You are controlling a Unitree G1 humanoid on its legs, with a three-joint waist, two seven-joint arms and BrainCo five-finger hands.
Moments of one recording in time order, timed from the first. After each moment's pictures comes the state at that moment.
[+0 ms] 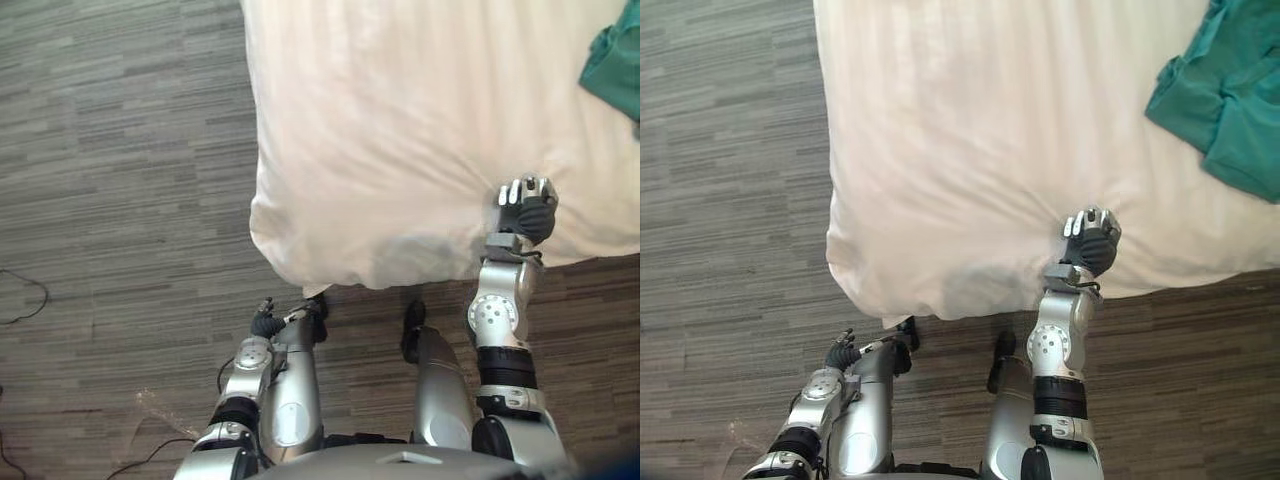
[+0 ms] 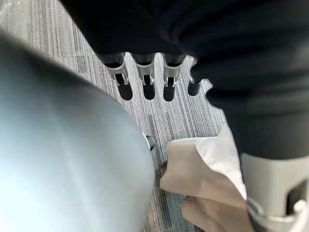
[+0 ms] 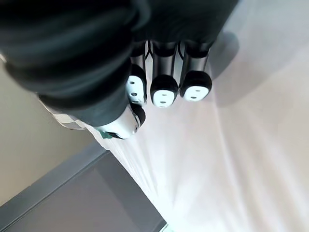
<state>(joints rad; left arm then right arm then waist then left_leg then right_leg) -0.18 0.05 0.20 0.83 0.10 0.01 0.09 -0.30 0.01 -0.30 0.19 0.76 -0.32 -0.13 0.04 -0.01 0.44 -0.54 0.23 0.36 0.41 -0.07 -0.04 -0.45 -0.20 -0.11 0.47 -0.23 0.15</state>
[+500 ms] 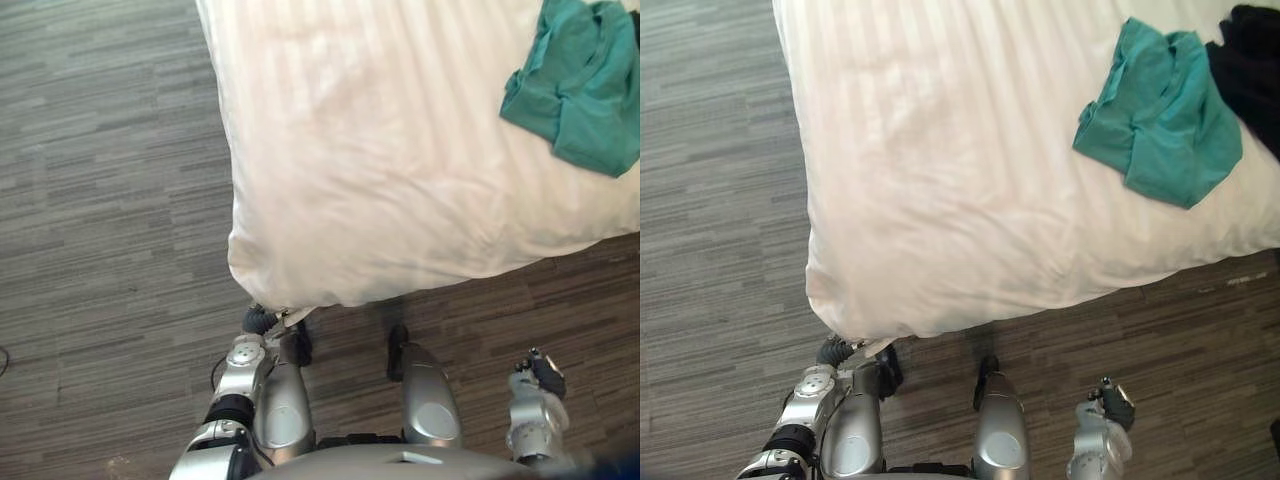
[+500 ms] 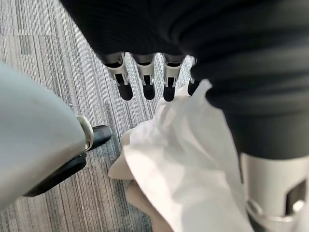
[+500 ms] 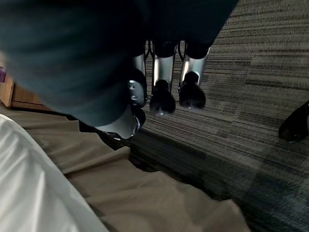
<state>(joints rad) -0.15 0.06 0.20 0.81 0.10 0.02 0.10 0.08 -0.02 -0.50 0.66 0.65 -0.12 -0.15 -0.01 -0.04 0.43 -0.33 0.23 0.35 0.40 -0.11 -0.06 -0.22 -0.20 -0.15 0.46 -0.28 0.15</state>
